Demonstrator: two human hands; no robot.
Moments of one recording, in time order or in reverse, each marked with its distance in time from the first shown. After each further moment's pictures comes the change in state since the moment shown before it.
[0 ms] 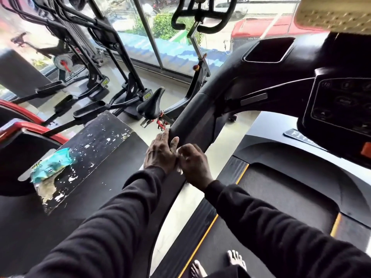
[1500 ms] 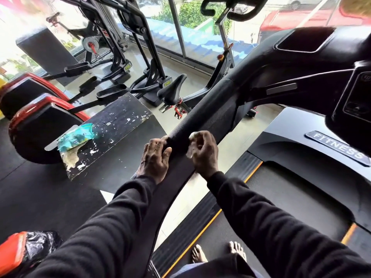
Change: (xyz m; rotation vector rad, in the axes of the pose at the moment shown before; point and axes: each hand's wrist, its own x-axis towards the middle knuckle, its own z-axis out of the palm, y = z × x) left_hand -0.082 -0.084 -0.006 -0.029 0.187 0.082; right_hand -0.021 -0.014 0.020 0.058 0.107 0.025
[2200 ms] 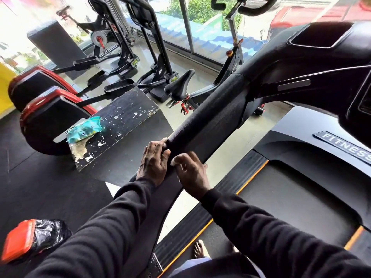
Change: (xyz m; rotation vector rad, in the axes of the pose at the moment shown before) left_hand -0.026 -0.020 -0.009 -0.013 0.020 -0.021; right_hand -0.073 -0.003 0.022 -0.037 -0.281 -0.179
